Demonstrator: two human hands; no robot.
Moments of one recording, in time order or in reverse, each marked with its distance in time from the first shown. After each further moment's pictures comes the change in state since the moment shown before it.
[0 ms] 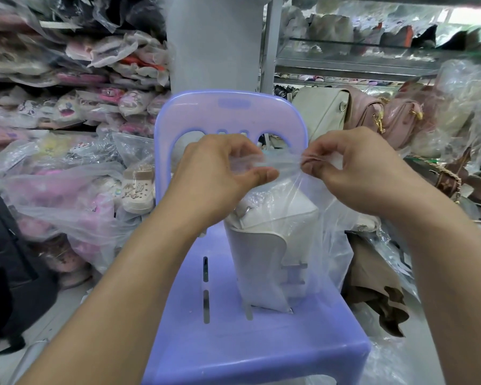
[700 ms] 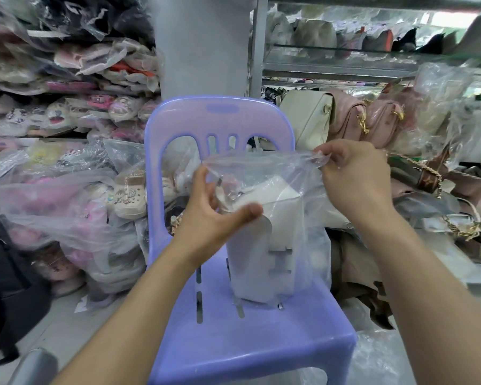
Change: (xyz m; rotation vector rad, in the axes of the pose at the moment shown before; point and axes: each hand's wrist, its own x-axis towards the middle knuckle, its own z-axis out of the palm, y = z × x) left_hand -0.024 -0.051 0.043 -0.528 -0.074 -0.128; right_hand -0.003 0.025 0.020 0.004 0.422 0.226
